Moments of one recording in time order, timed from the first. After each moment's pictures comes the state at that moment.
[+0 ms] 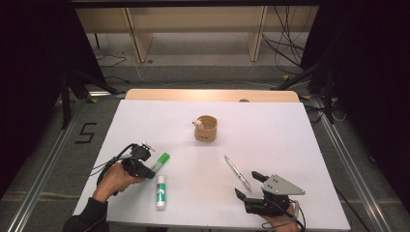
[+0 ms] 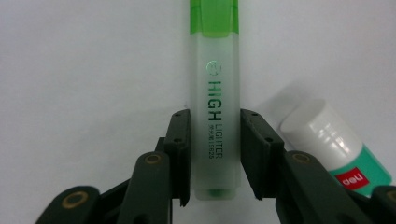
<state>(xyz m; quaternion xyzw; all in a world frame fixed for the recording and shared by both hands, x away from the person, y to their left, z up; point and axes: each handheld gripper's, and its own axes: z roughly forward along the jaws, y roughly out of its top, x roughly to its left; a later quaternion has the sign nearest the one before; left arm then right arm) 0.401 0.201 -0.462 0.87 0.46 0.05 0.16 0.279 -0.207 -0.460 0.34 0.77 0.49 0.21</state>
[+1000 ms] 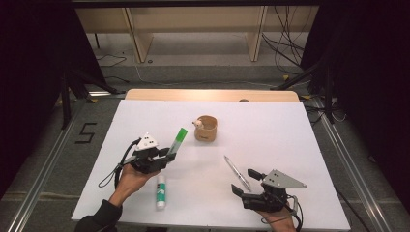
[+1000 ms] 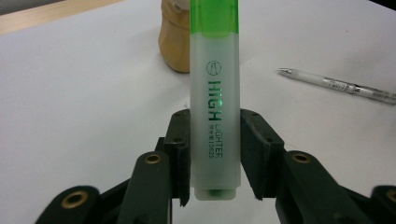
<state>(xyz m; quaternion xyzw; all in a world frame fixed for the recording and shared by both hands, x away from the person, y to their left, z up) 0.379 0.170 -0.437 0.80 0.38 0.16 0.44 0.288 -0.204 -0.455 0.36 0.75 0.53 0.16</state>
